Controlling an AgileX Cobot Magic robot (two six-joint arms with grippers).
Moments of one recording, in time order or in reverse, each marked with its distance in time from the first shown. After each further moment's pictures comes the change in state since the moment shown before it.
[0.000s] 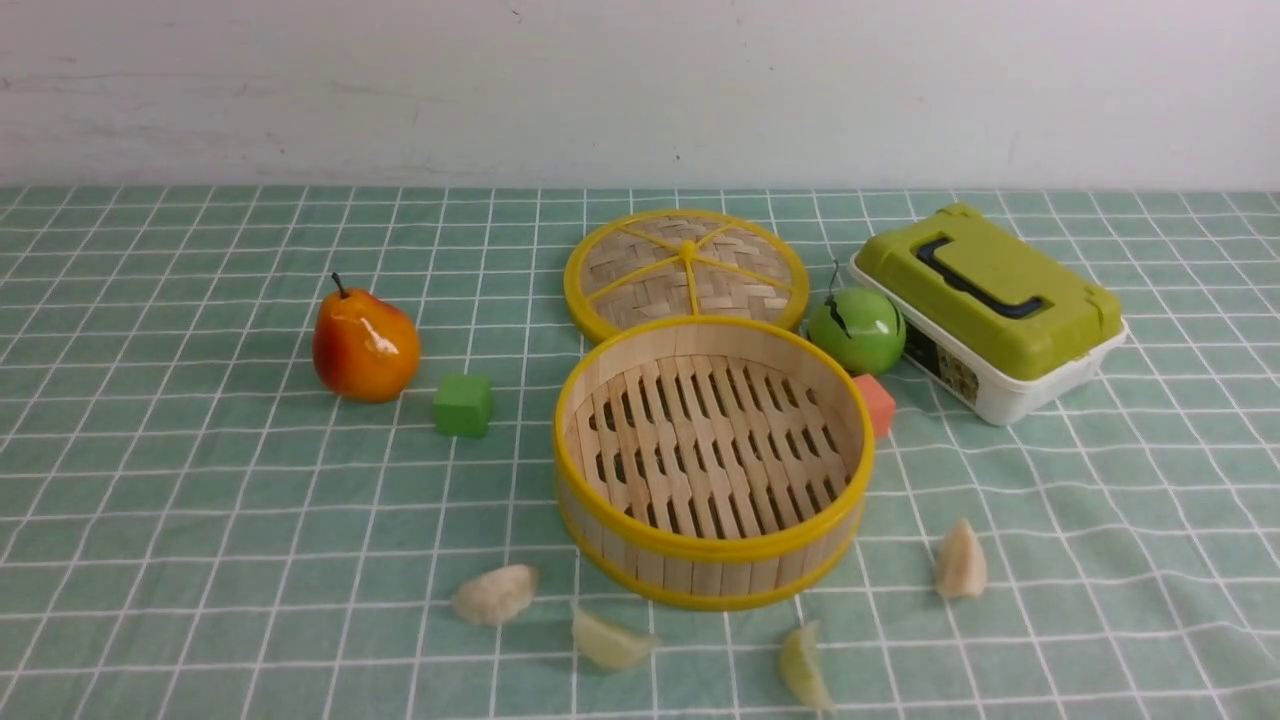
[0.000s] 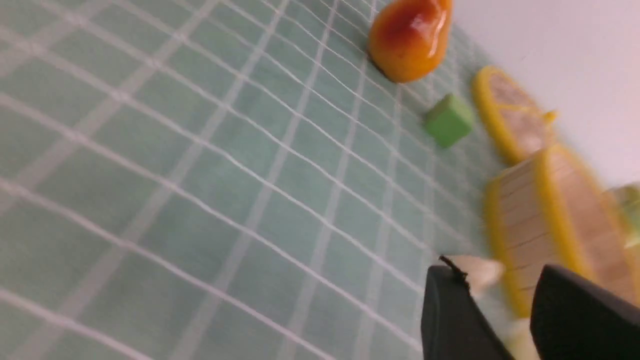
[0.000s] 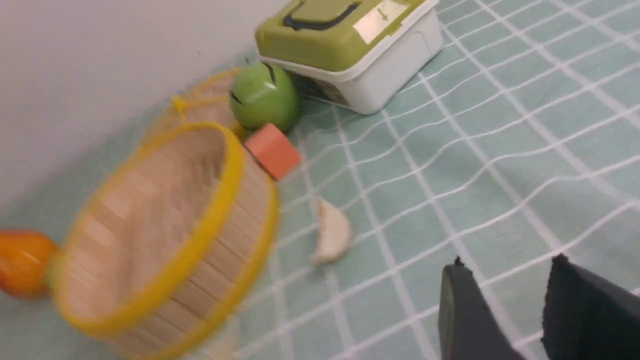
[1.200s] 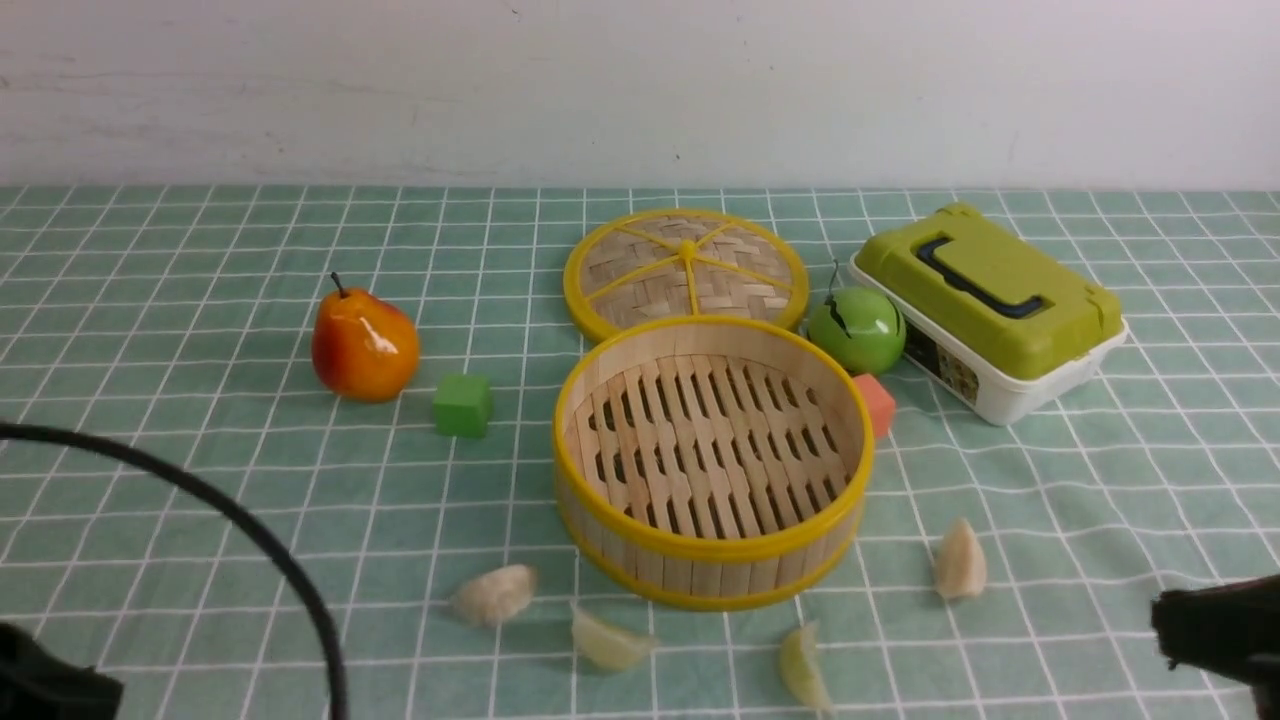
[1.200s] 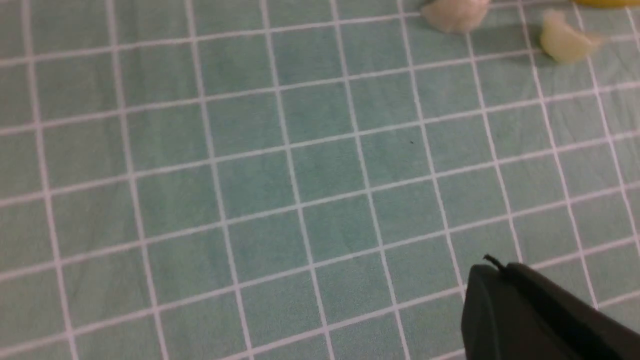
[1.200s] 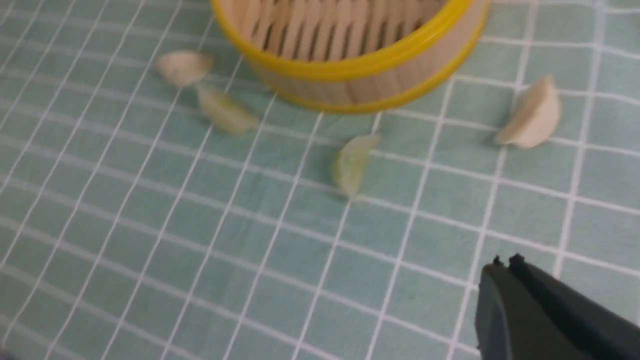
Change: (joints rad) right arm 0.145 0.867 -0.738 0.206 0.590 -0.804; left arm -0.172 0.834 -0.804 0.192 0.718 0.695
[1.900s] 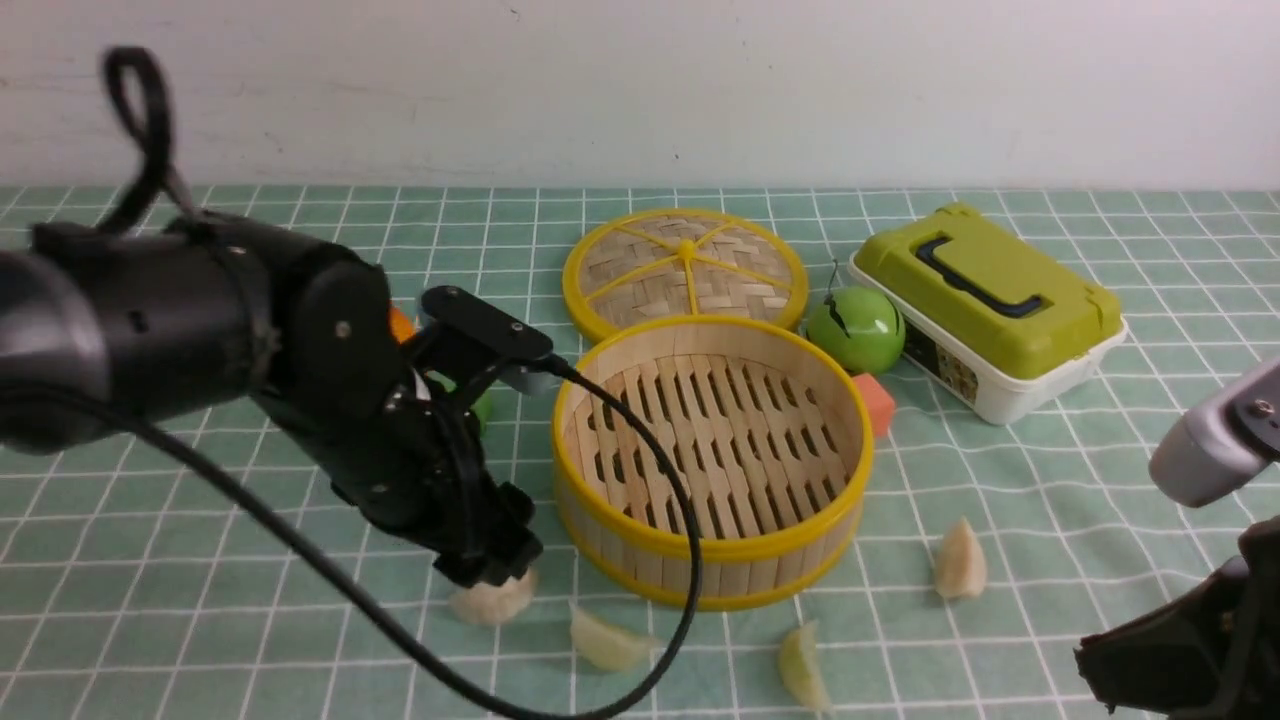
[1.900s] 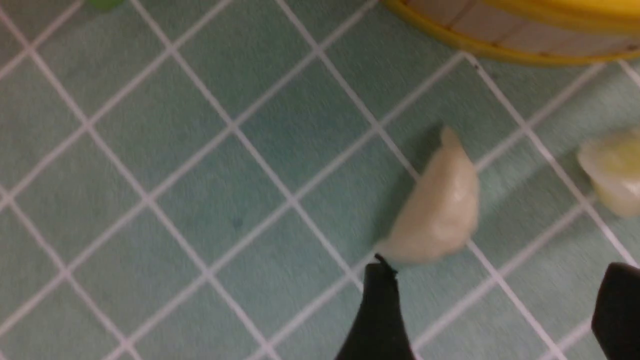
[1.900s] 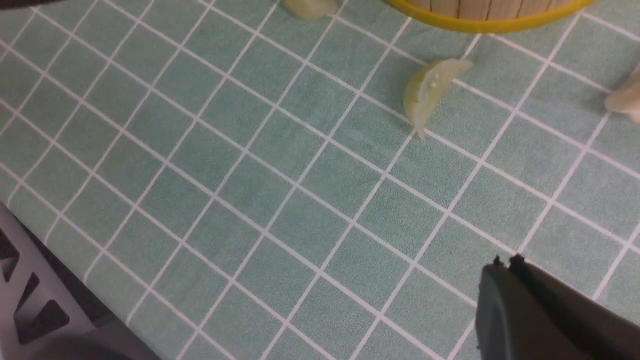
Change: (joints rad) right arm 0.156 0.105 -0.052 -0.091 0.024 -0.007; left arm -0.290 0.880 -0.369 0.184 -0.359 0.128
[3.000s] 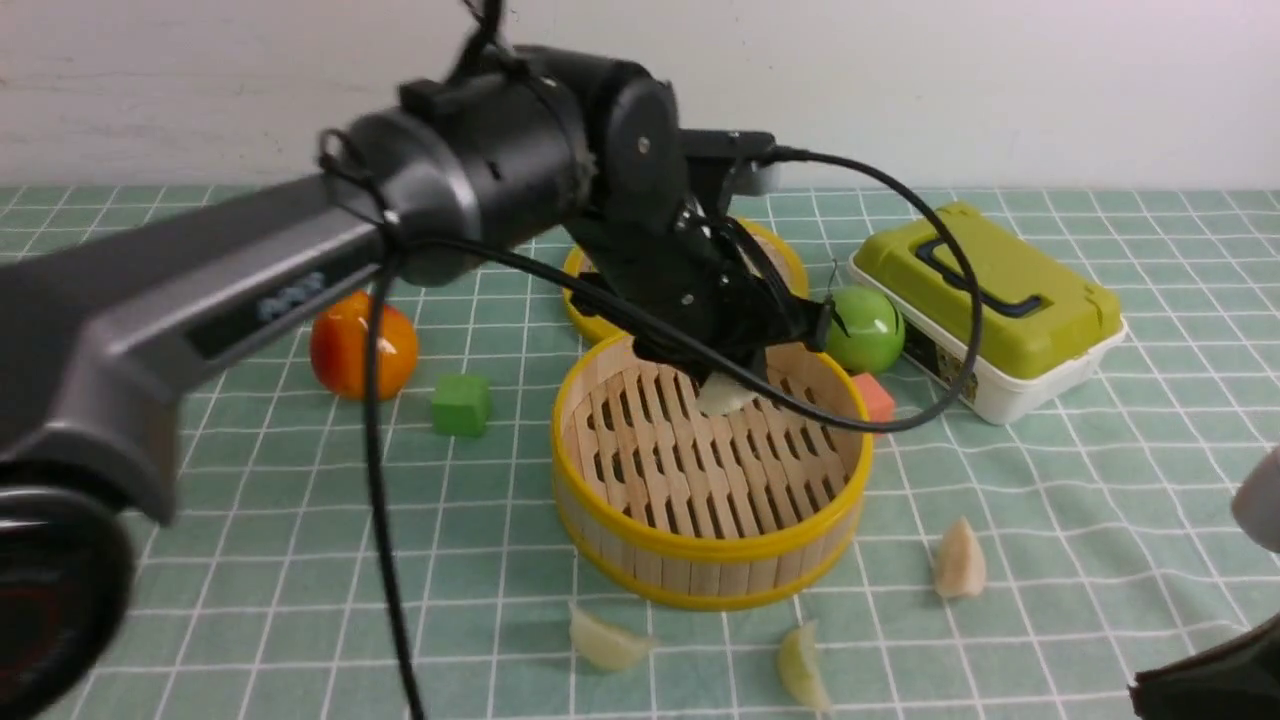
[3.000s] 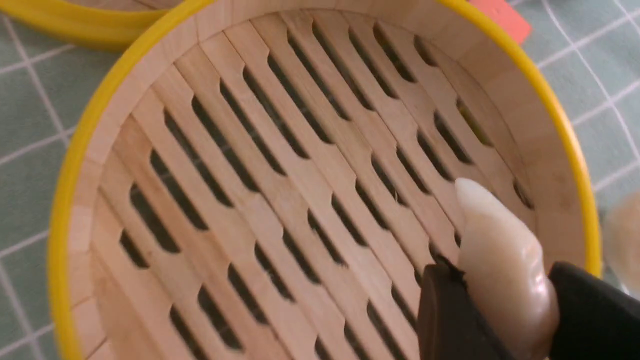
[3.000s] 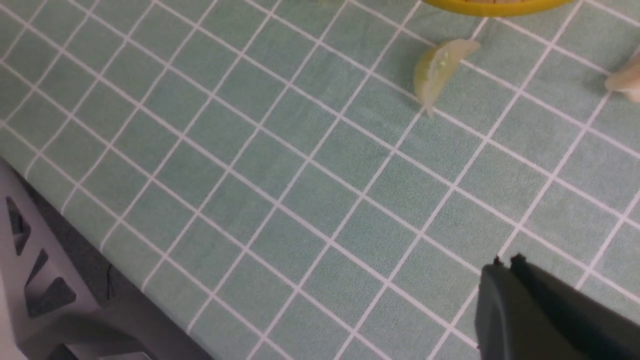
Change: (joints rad) right arm 0.000 -0.124 -0.001 -0.026 0.092 0.025; left arm -0.161 0.392 -0.757 -0.072 0.160 -0.442
